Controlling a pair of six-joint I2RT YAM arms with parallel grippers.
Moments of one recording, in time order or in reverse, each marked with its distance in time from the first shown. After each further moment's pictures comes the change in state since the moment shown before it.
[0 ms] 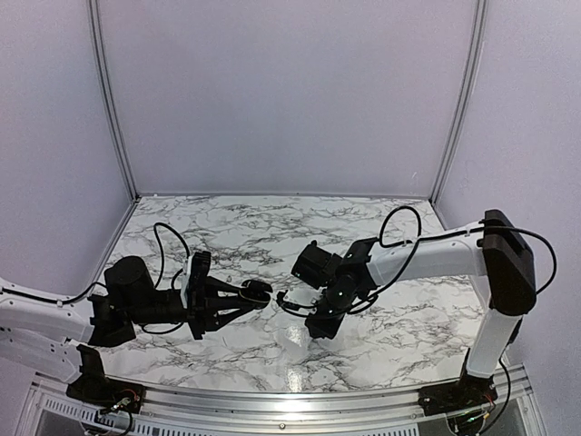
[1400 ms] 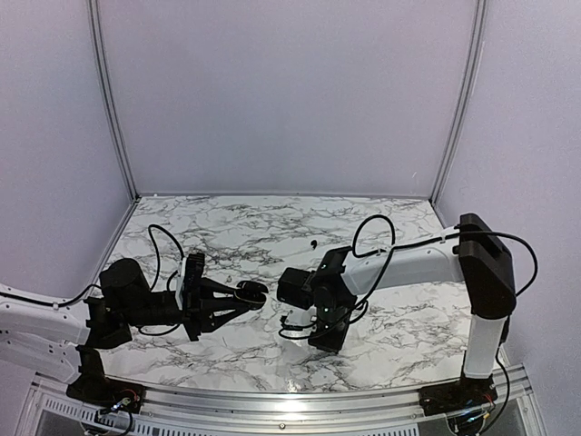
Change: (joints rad) left arm 0.000 -0.043 -0.028 0.000 -0.008 -0.001; right arm 0.093 0.125 0.135 -0.314 0.152 0.013
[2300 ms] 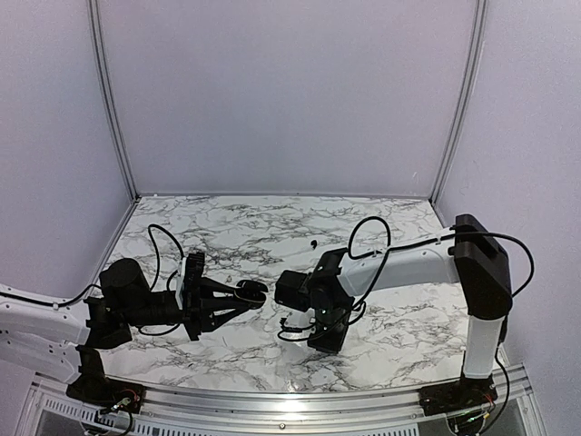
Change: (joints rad) left arm 0.000 0.000 0.000 0.000 -0.008 0.000; right arm 0.008 0.022 0.016 -0.021 0.008 0.003
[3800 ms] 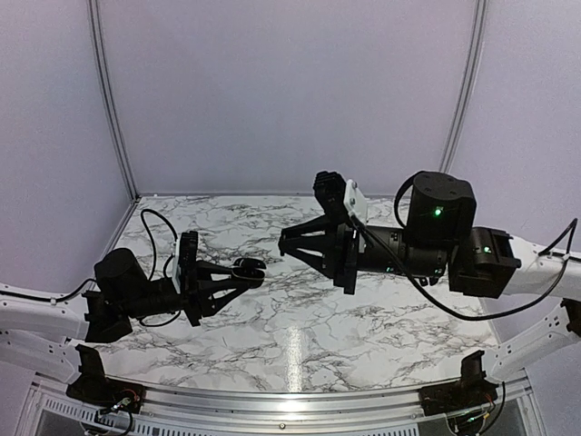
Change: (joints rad) left arm 0.027 -0.002 0.053 0.022 -0.043 -0.053; right arm 0.131 -0.815 -0.232 0.991 -0.099 -0.122
